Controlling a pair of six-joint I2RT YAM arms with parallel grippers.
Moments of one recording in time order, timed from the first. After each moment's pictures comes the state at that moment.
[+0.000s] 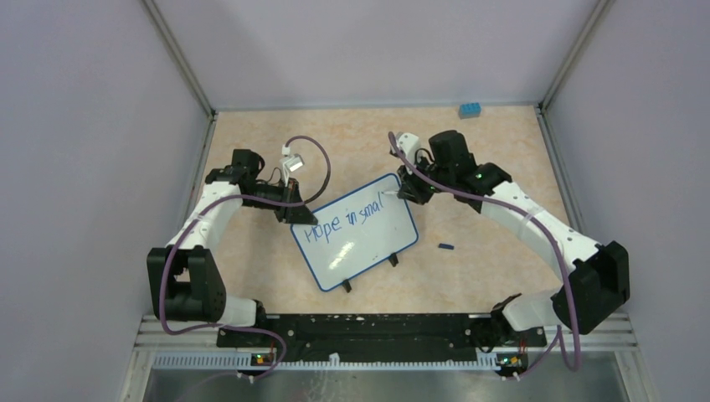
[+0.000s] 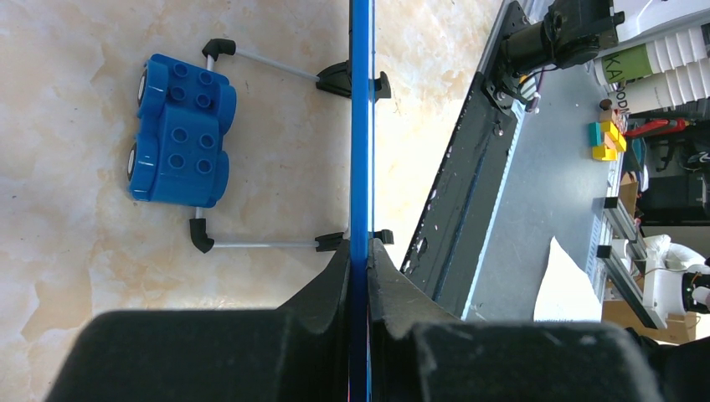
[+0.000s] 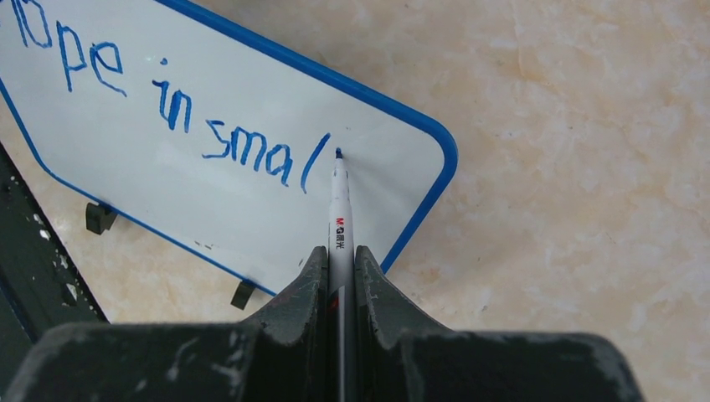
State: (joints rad) left arm -0.03 1.41 1.07 -0.94 1.10 0.47; right arm 0.58 1.37 1.20 -0.53 -0.33 -0.25
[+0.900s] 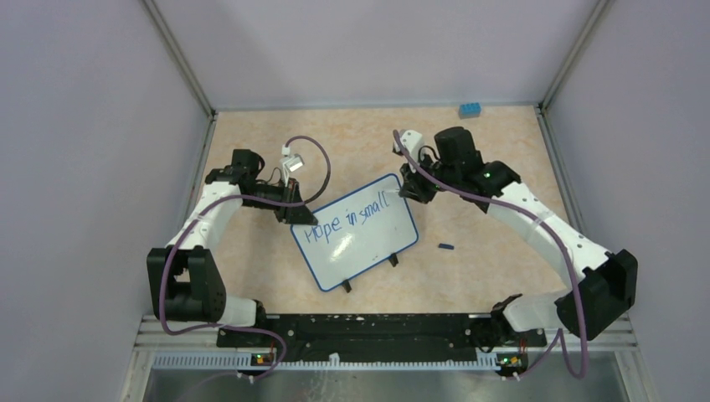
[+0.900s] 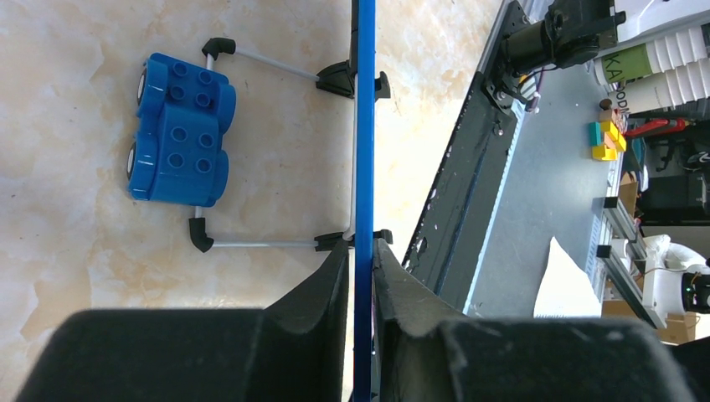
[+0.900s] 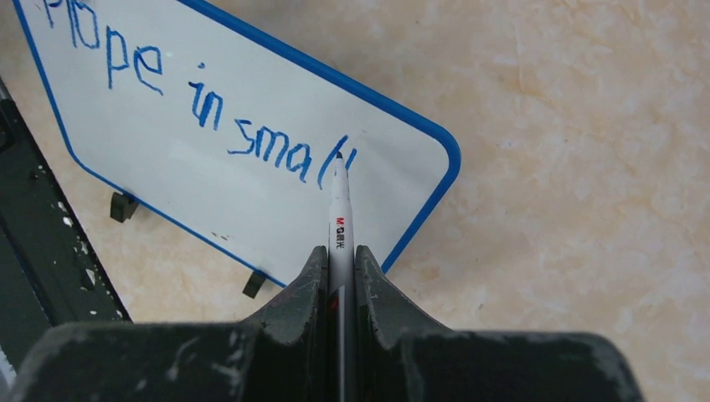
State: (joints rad) left arm -0.03 1.41 1.06 -0.94 1.10 0.47; right arm 0.57 1.33 1.22 -0.58 -0.35 -0.28
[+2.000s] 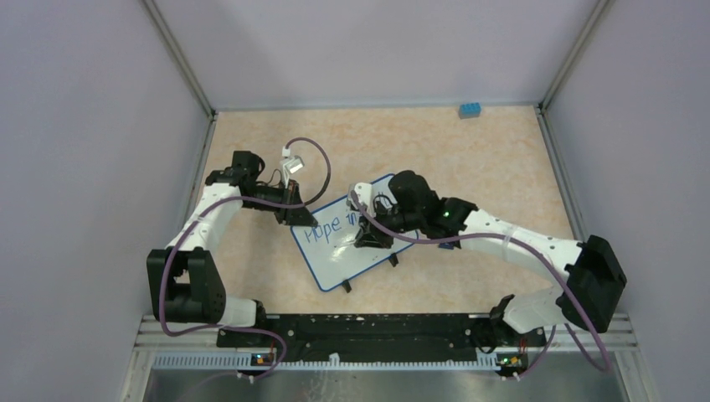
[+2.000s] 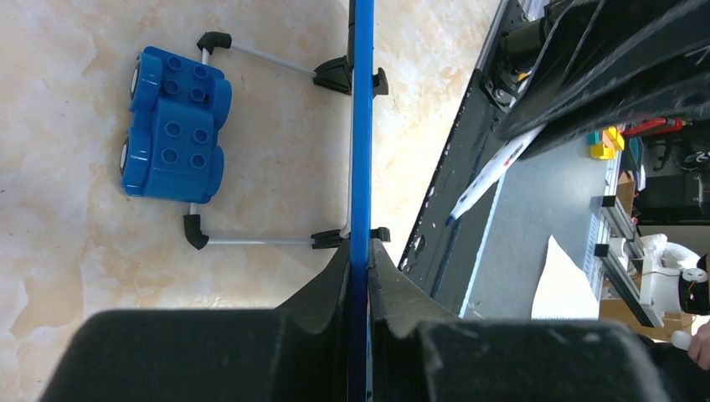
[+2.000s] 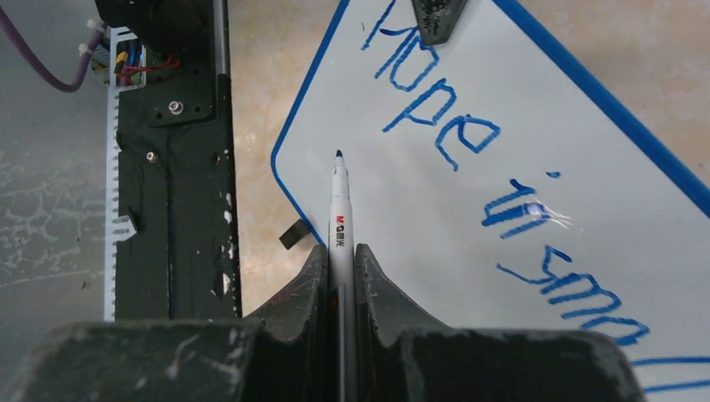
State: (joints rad) left arm -0.03 1.40 1.05 -0.94 1.10 0.47; right arm 0.91 1.35 1.05 -0.28 -0.52 -0.21
